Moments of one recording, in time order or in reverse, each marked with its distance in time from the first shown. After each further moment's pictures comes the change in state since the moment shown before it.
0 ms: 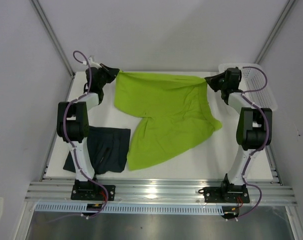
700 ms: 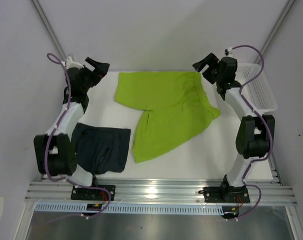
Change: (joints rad) left arm 0.053 -0.430 -0.138 -0.314 -0.069 0.018; right arm 0.089 -0.010 0.195 -0.044 -0.014 -0.314
